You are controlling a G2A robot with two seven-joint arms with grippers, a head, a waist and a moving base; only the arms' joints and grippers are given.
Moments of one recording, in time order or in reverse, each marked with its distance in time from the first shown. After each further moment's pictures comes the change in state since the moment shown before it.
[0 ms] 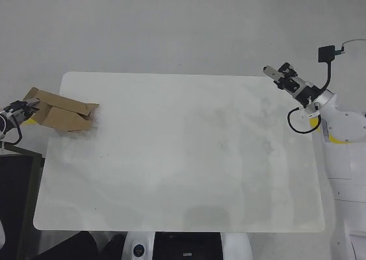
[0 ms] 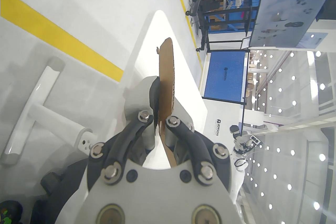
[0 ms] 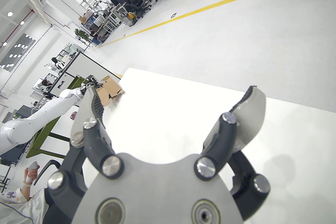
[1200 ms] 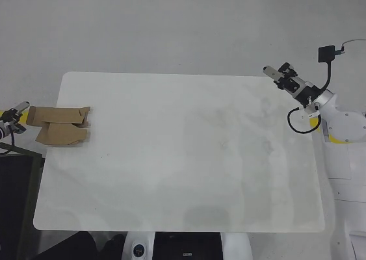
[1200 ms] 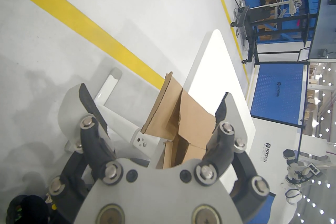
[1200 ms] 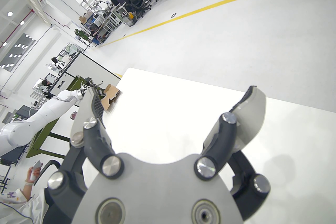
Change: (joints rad) left arm 0.062 0.033 -0.017 -0.020 0.289 0.045 0.177; right arm 0.000 0.000 0.000 0.000 0.000 0.000 0.000
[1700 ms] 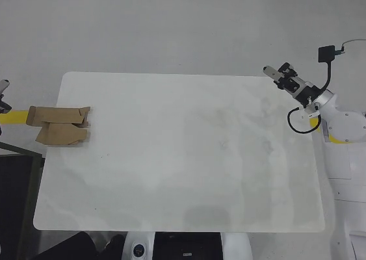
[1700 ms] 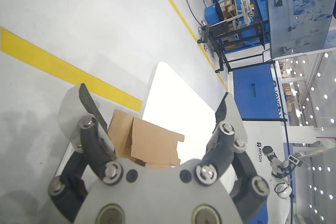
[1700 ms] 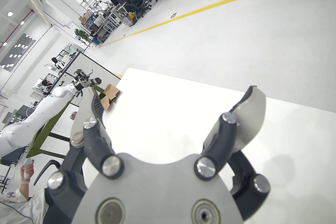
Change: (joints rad) left arm 0.048 0.007 -0.096 -0.168 -0.068 -0.048 0.054; right arm 0.000 0.000 0.000 0.000 0.000 0.000 0.000
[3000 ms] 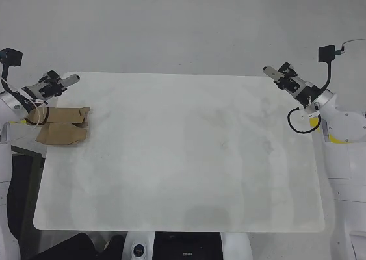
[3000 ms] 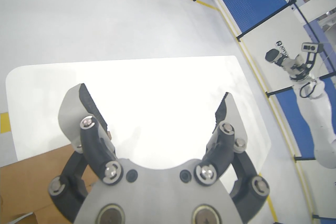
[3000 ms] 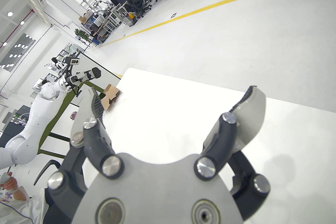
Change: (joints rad) left arm 0.267 -0.111 0.093 -0.780 -0.039 -0.014 -0.120; right arm 0.000 0.000 0.000 0.000 0.000 0.000 0.000
